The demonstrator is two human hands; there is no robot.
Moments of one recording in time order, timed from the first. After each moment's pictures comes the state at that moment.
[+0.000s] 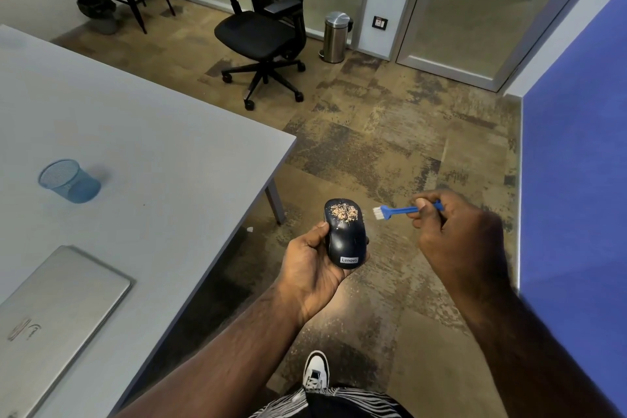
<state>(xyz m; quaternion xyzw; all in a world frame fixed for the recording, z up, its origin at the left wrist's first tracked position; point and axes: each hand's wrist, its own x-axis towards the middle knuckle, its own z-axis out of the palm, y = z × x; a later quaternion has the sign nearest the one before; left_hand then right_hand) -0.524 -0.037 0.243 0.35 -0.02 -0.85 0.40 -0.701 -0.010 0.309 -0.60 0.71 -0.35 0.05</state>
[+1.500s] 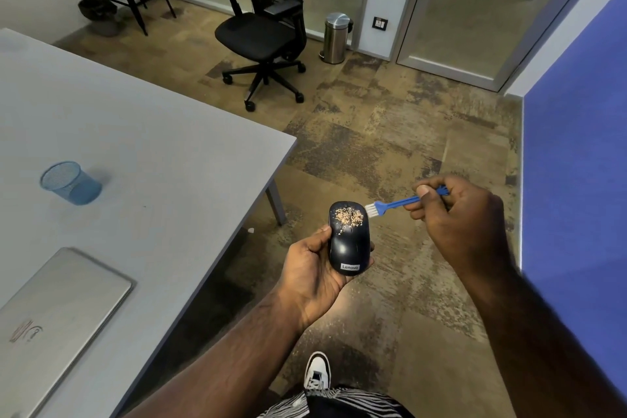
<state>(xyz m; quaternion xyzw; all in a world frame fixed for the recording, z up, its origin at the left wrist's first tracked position) -0.523 -0.033 0.245 0.35 -0.03 -0.86 0.38 -0.709 -0.030 0.312 -0.57 0.71 -0.40 0.13</state>
